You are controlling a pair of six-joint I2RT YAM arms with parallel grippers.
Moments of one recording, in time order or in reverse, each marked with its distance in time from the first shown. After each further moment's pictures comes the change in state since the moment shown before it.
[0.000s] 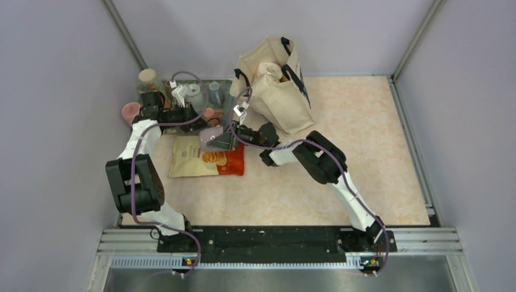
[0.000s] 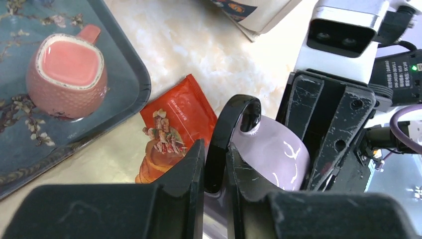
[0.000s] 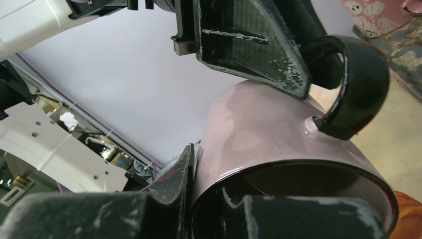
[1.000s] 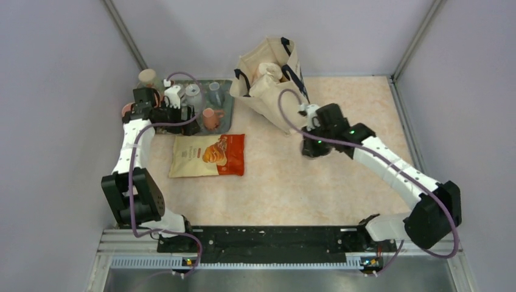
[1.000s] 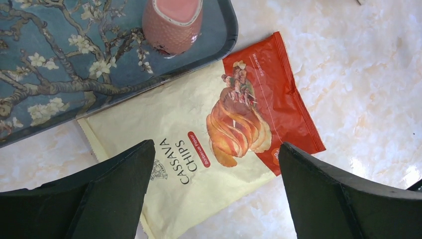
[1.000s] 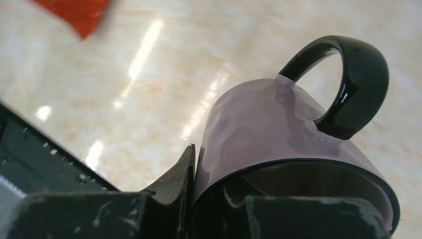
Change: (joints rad) left arm 0.022 -0.093 0.096 -0.264 -0.395 0.183; right arm -0.182 -1.093 -0.367 -1.973 0.531 -0.970
